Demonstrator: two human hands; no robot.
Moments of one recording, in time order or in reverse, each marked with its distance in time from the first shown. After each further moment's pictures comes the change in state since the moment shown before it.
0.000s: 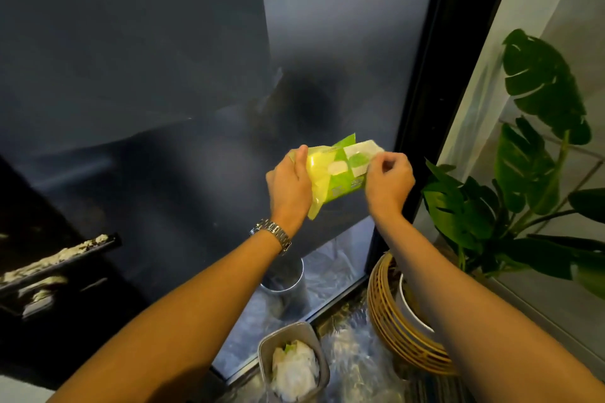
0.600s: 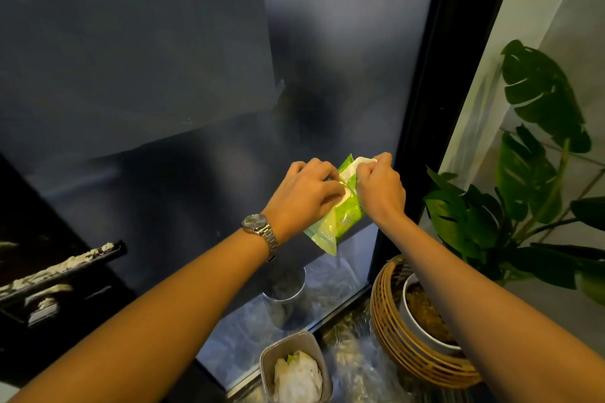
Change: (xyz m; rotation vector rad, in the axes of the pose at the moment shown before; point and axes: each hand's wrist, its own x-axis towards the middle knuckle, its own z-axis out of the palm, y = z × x) left_hand 0.014 -0.006 -0.016 0.709 -0.477 0.867; right_hand 0.008 -0.009 -0.002 -0.497 -0.349 -0.083
